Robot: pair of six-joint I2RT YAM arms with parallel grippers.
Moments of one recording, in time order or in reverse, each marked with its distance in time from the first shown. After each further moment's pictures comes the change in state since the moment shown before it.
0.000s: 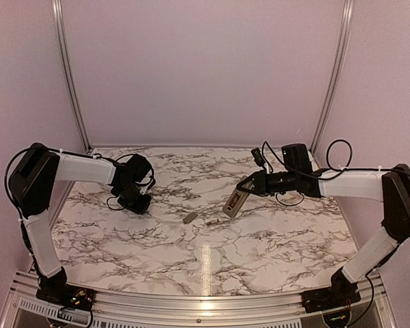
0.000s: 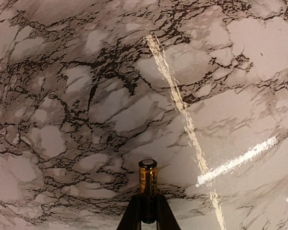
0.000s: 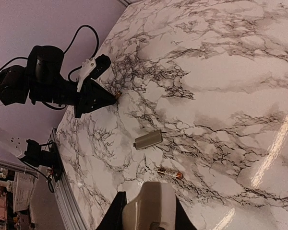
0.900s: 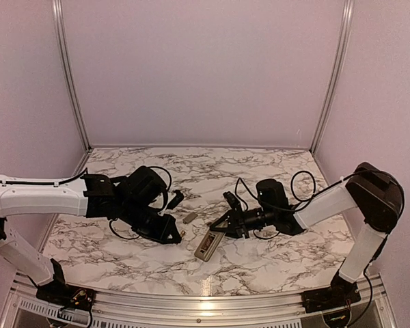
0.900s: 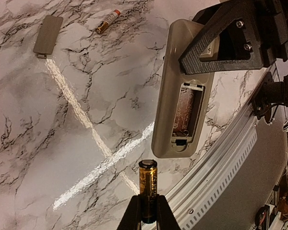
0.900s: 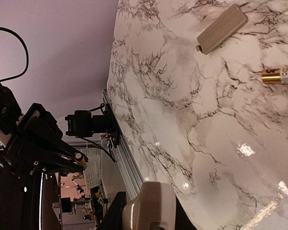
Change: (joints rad) left arm -0.480 -0.465 -0.174 0.029 0.302 -0.518; right arm 0.287 0.189 -0.238 0.537 -0.129 0.617
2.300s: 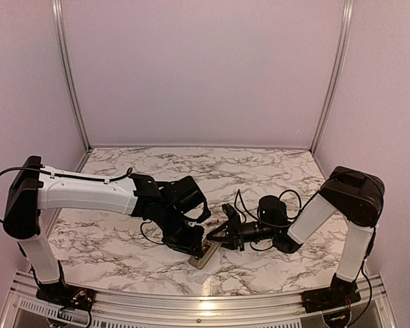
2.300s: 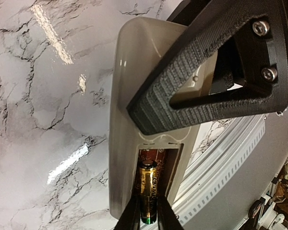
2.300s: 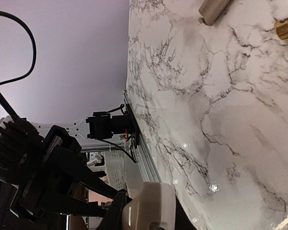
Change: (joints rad) left arm -0.091 0.368 0.296 -0.138 0.072 -0.055; right arm 0.066 0.162 -0.136 0.521 0.028 0.294
